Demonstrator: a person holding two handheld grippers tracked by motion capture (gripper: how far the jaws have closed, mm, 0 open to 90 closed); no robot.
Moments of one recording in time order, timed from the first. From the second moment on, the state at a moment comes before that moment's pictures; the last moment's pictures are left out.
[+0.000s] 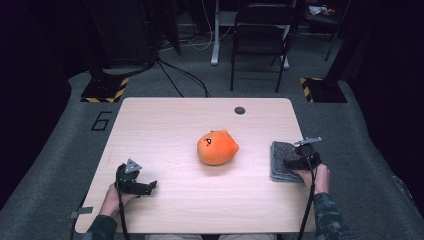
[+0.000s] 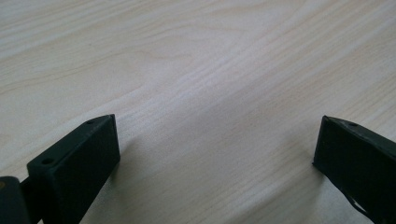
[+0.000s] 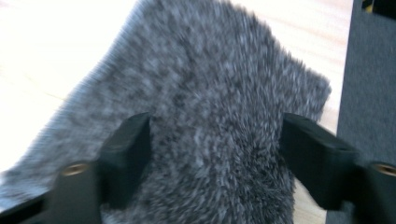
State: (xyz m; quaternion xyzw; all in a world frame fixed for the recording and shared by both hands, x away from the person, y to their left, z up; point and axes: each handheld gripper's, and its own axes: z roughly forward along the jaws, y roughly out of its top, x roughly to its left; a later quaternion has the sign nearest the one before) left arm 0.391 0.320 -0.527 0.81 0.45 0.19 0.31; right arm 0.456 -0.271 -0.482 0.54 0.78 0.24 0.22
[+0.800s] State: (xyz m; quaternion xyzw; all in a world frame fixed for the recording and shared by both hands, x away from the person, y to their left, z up) left arm 0.431 0.282 -0.457 0.79 0.41 0.17 0.41; right arm 0.446 -0.186 -0.430 0.42 0.82 0.34 0.17
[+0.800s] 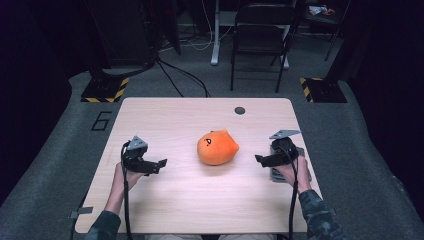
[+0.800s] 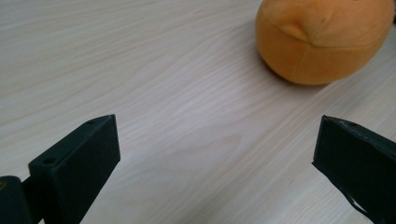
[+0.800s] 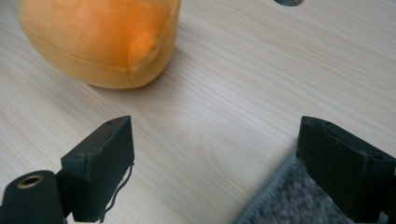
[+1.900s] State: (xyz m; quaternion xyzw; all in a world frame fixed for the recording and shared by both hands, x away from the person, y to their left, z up) left arm 0.484 0.190 -0.463 0.84 0.33 0.11 0.43; right arm 0.488 -0.125 -0.447 0.37 0.85 0.35 0.12
